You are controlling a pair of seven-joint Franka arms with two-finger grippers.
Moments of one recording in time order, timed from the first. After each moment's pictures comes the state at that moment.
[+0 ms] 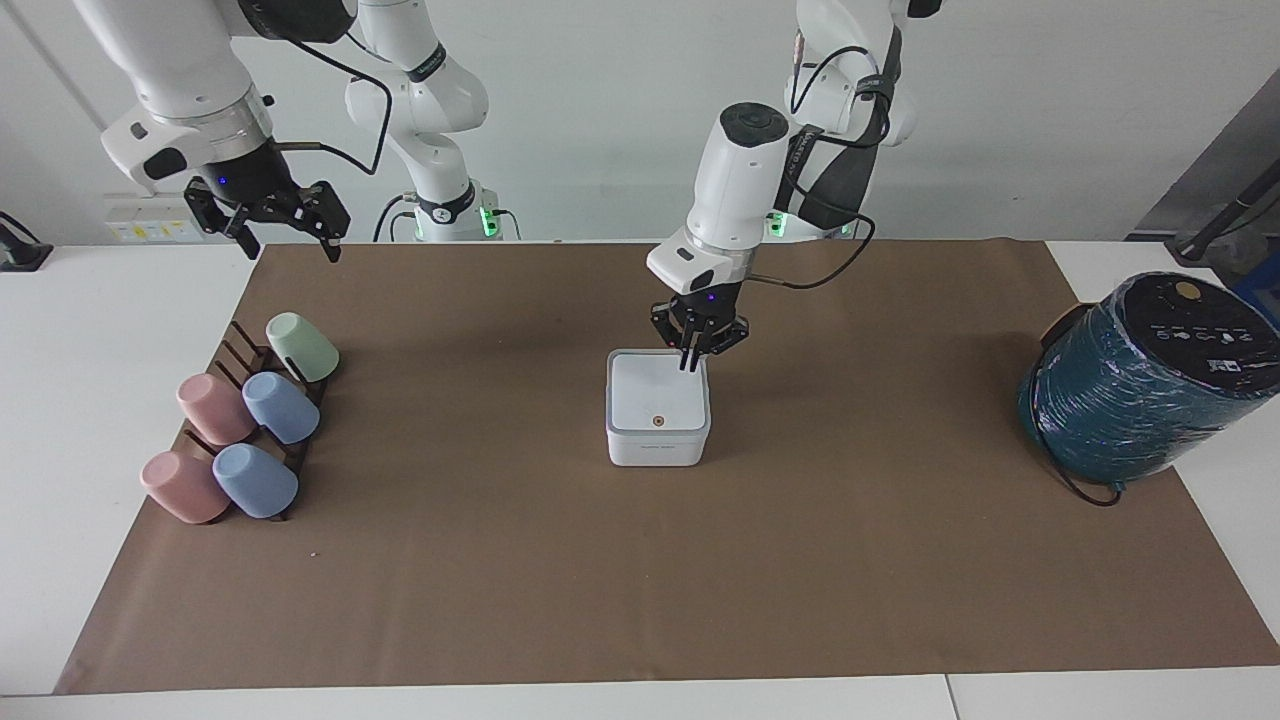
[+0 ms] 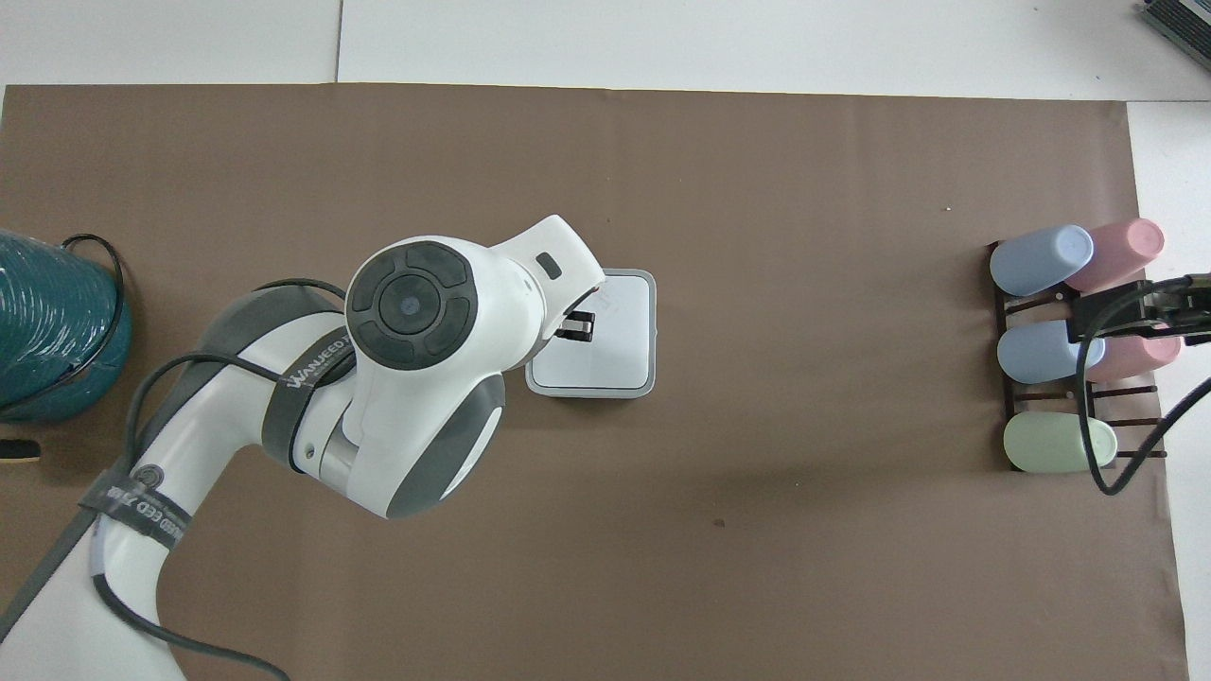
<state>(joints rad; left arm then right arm) -0.62 0.16 0.04 -1.79 -0.03 2.14 -0.39 0.02 -0.04 -0.03 -1.59 -0.04 1.51 0.03</state>
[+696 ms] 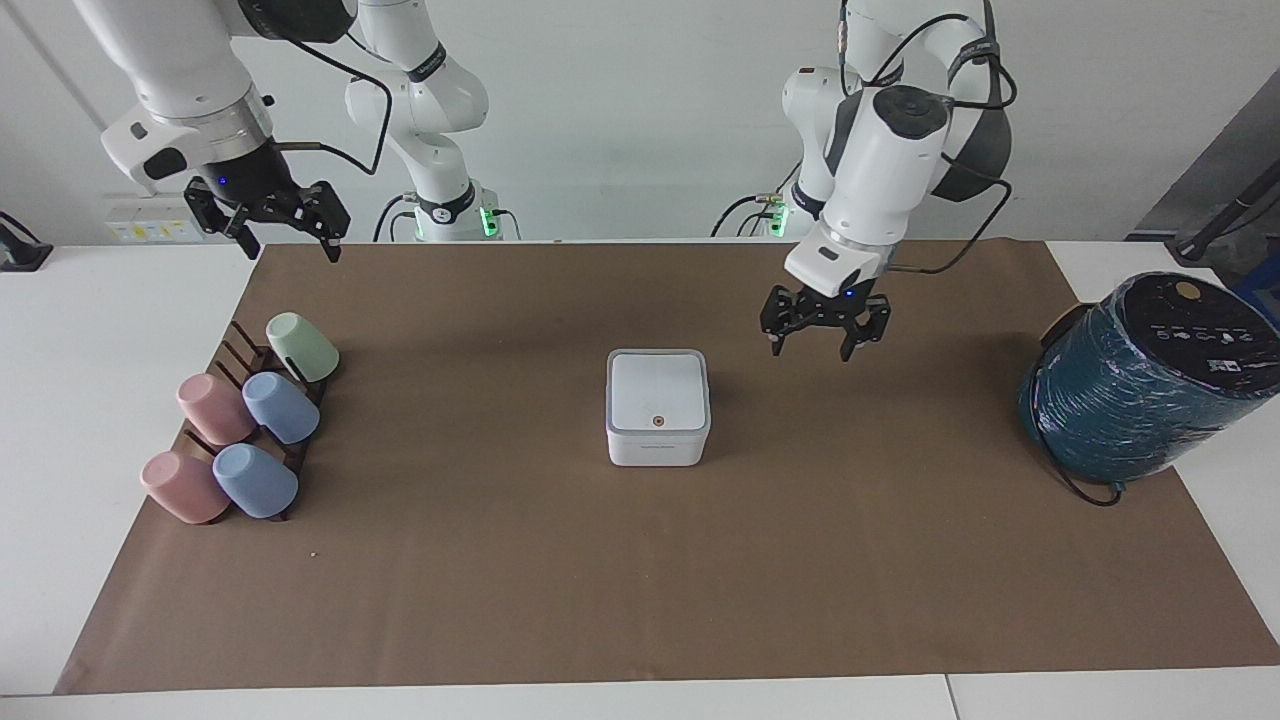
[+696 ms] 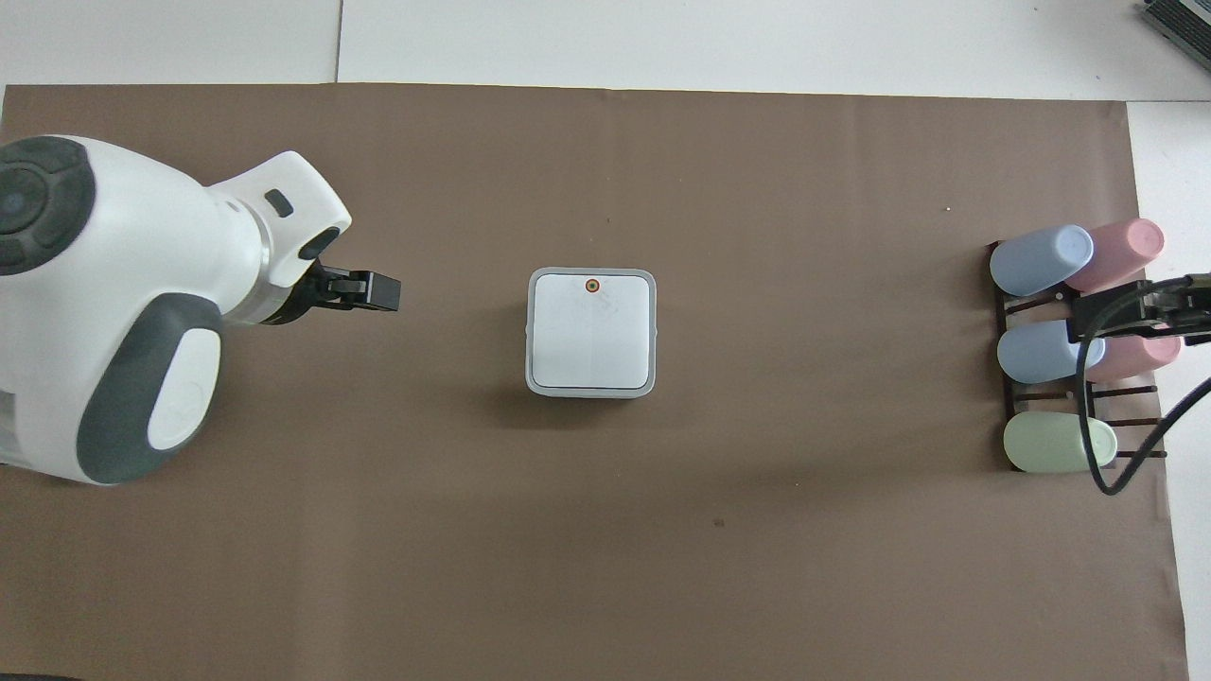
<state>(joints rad) -0.34 0.01 0.05 -1.82 -0.03 1.95 -0.12 0.02 -0.04 -0.03 -1.59 -0.04 1.51 0.03</state>
